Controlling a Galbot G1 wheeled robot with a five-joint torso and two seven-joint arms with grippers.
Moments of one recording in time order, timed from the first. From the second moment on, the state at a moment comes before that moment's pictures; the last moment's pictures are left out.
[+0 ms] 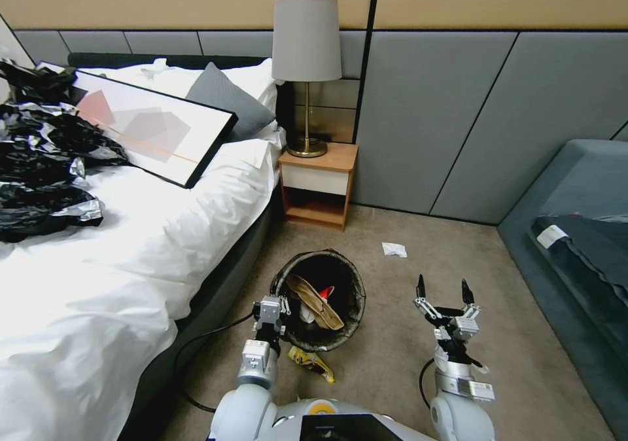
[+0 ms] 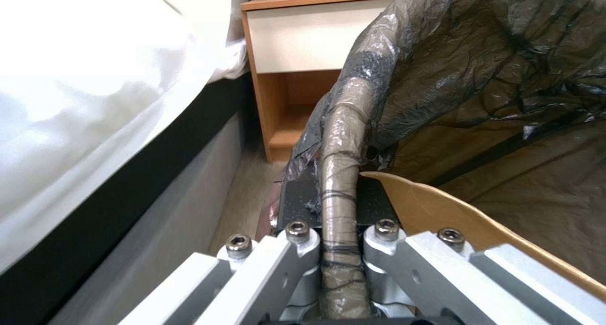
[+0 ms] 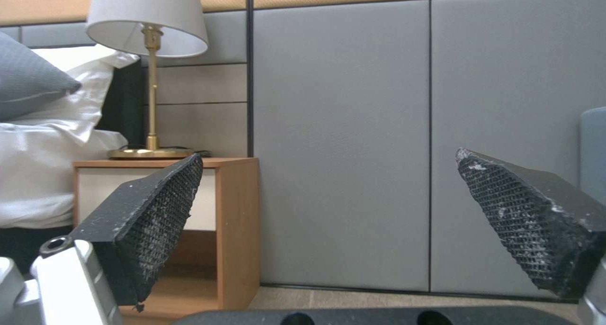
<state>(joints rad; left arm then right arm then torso) 1.73 -1.50 -0.21 -2.30 0.18 0.22 -0.17 -1.72 1.55 0.72 1.98 0.15 0.65 -0.04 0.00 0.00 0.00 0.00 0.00</state>
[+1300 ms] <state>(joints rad) 1.74 -1.50 -0.21 -2.29 0.18 0.21 -0.17 -1.67 1.54 0.75 1.93 0.17 0.69 -0.12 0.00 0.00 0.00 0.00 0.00</state>
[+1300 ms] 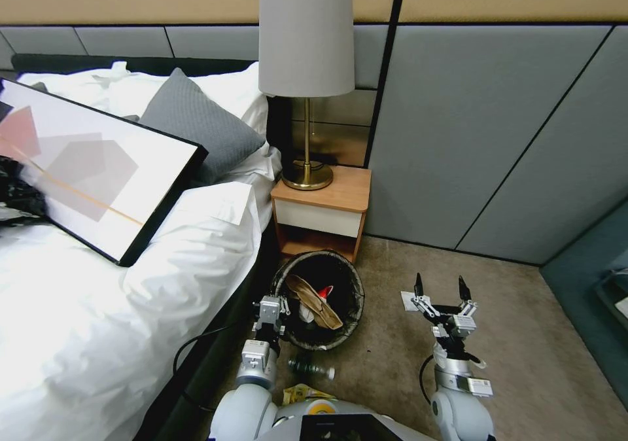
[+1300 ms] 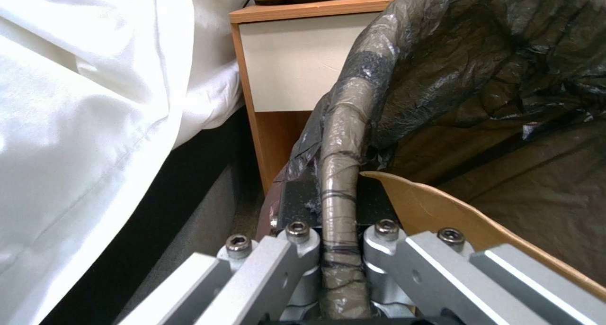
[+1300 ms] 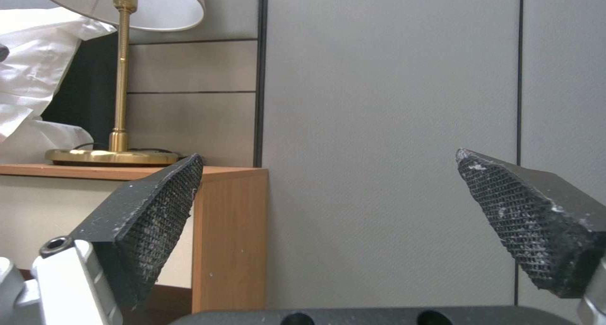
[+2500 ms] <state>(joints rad) 1.74 -1.50 -0.21 -2.29 0.19 0.21 -0.18 -1.46 1.37 0.73 1.81 0.29 -0.04 0.03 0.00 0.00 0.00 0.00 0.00</state>
